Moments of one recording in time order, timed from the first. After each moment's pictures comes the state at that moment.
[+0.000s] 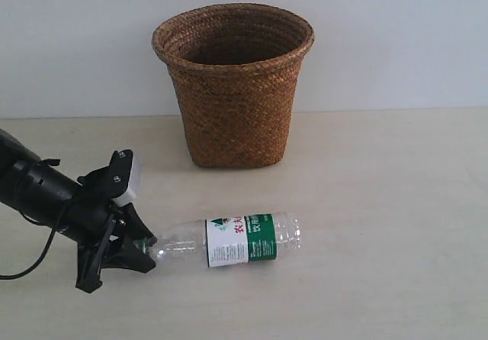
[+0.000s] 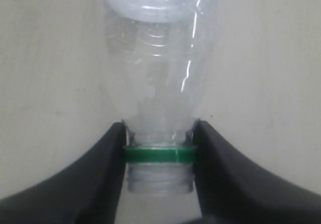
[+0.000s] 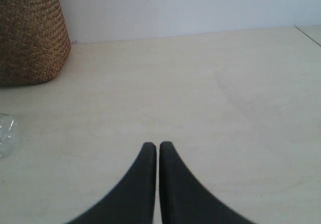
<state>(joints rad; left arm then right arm) -0.14 1.99 -1.00 -1.03 0.76 2.13 0.01 0.01 0.00 0.11 0.33 -0.02</state>
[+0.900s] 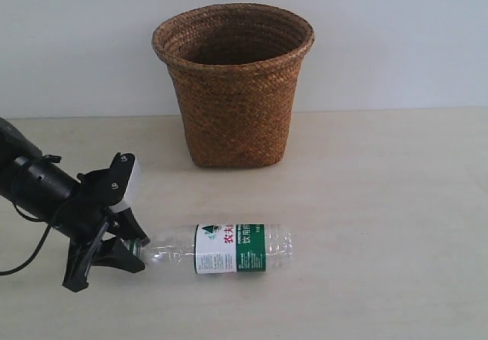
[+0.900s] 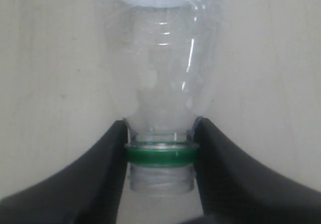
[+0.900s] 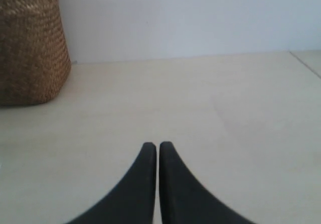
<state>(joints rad) -0.14 1.99 -1.04 -0.88 0.75 2.13 0.01 0.01 0.00 0.10 0.23 -0.03</state>
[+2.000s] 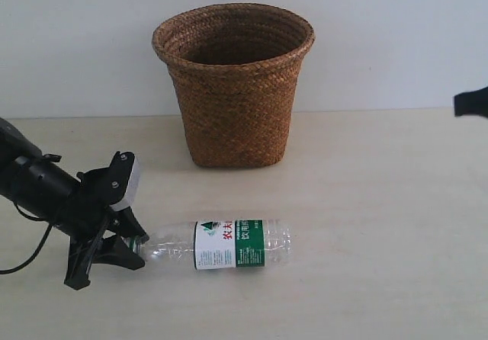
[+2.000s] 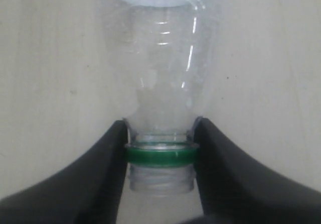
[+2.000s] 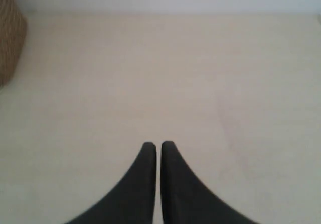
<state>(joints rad) -0.14 1.99 -1.04 -0.89 0.73 2.13 0.09 1.23 -0.84 -0.20 0.37 0.21</state>
